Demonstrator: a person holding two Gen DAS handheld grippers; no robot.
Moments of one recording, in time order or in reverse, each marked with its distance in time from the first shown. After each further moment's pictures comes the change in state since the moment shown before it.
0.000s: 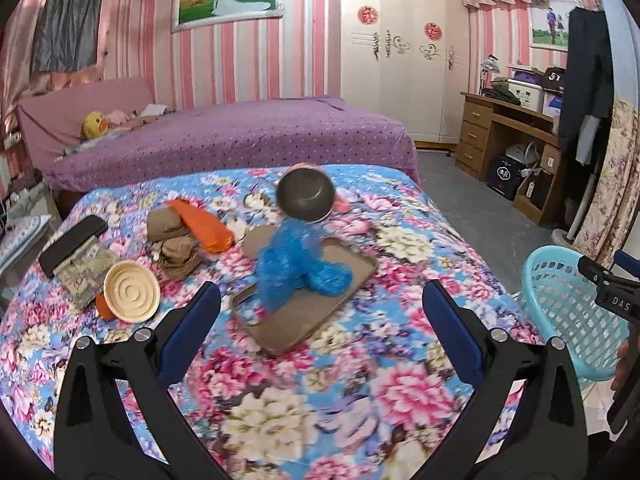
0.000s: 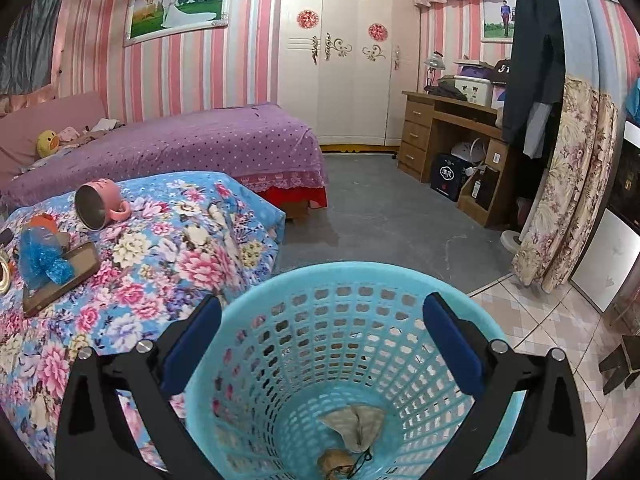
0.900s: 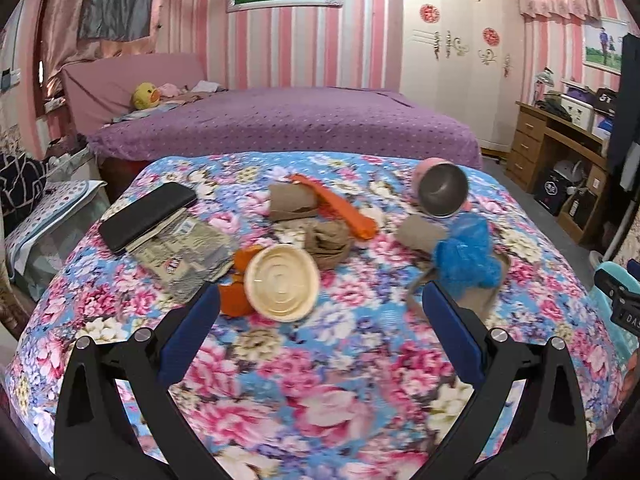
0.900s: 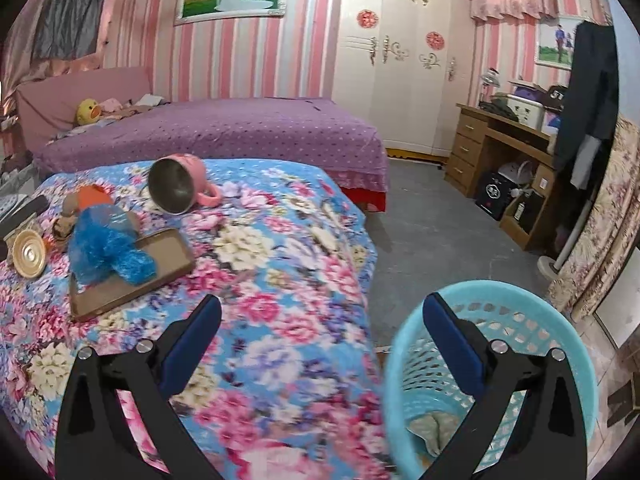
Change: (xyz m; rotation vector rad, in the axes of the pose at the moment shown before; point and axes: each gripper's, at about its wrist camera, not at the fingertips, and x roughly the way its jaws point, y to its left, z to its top) left arm 0.001 0.134 -0.006 -0.100 0.032 0.157; right arm 0.003 0.133 0.001 -0.130 0.010 0.117
